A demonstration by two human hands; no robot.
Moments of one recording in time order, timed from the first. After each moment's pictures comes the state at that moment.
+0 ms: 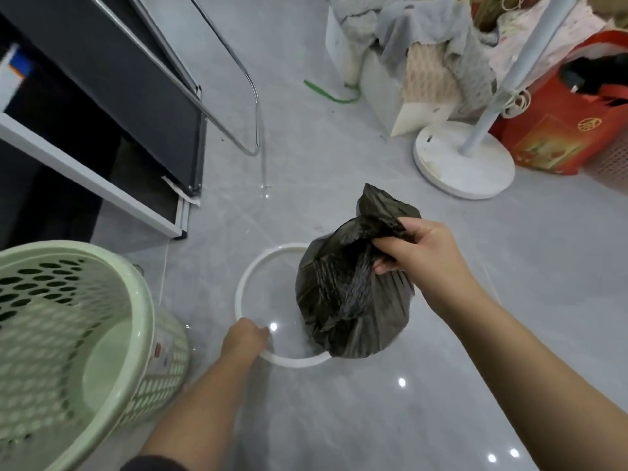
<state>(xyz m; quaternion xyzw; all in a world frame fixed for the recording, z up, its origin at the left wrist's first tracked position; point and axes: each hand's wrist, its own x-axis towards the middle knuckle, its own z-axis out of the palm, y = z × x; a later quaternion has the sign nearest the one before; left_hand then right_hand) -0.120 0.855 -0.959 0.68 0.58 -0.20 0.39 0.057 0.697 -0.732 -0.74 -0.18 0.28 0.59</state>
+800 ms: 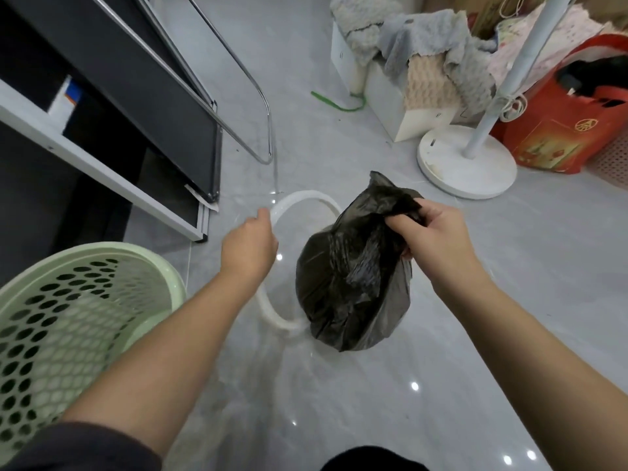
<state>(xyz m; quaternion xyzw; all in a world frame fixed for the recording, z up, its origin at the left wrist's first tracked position) -0.066 0.903 -0.793 0.93 0.36 0.04 0.05 0.042 0.697 -0.696 -0.78 -0.18 0.18 0.57</state>
